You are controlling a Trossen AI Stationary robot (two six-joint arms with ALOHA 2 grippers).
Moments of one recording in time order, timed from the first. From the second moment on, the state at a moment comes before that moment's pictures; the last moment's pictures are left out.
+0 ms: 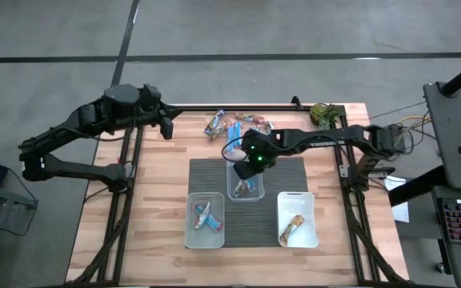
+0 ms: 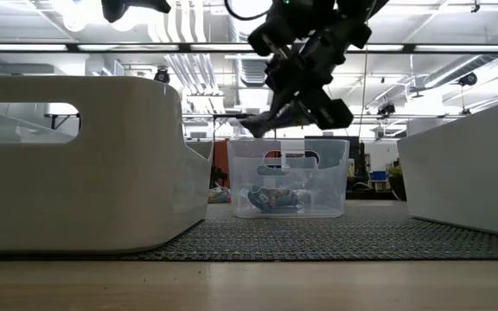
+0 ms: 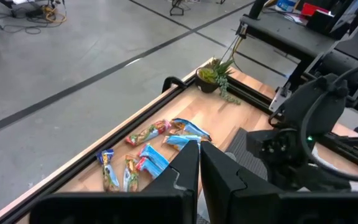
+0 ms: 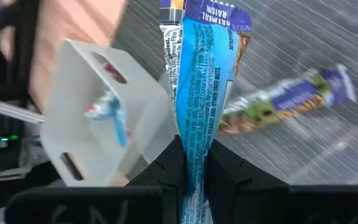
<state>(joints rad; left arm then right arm) 0.35 0.95 1.29 -0.70 -0.16 -0.29 -0.14 1.73 1.26 -0.51 -0.34 0.97</state>
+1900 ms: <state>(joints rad) 0.34 0.95 1.24 -0.70 -0.16 -0.31 -0.14 1.64 1.27 -0.58 -0.25 0.79</state>
